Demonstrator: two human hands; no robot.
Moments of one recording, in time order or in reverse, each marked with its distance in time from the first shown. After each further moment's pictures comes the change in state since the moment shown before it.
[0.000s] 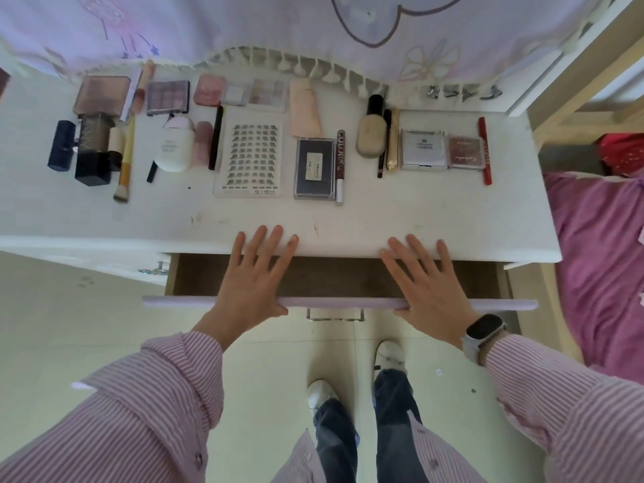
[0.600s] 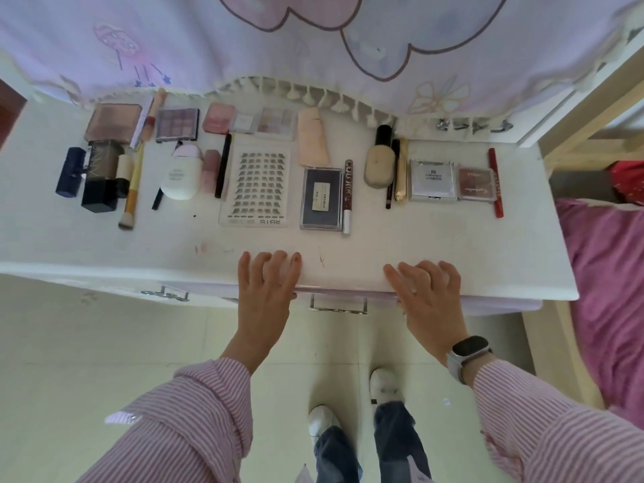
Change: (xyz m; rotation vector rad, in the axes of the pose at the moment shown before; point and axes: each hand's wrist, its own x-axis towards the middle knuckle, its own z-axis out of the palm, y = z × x) left_hand 0.031 0.009 0.020 -0.123 0.416 -0.189; right_hand 0.031 0.002 0.022 0.051 0.443 0.127
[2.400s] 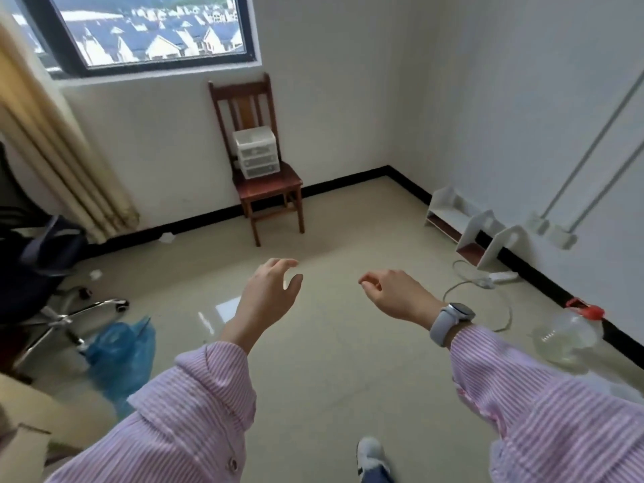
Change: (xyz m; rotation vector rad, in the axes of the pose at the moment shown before) left_hand -1.060 0.357 -0.537 0.599 0.845 -2.622; right_hand -0.726 -0.829 -0.568 0.425 -0.597 -2.521
